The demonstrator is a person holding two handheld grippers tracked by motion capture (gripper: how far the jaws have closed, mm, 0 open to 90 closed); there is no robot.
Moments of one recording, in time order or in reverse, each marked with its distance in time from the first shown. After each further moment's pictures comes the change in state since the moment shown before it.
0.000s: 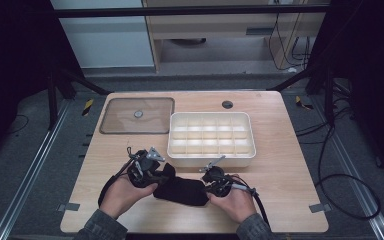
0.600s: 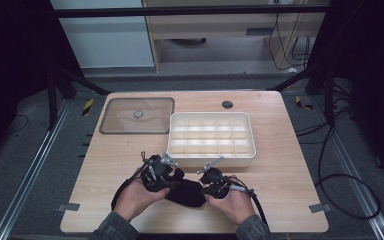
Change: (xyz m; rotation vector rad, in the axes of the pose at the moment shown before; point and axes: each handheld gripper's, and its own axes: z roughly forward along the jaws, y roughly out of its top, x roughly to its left) left arm -0.021 0.009 0.029 0.015 -0.043 0.019; right arm 0.007 0.001 0.000 -0.008 0.030 -0.010
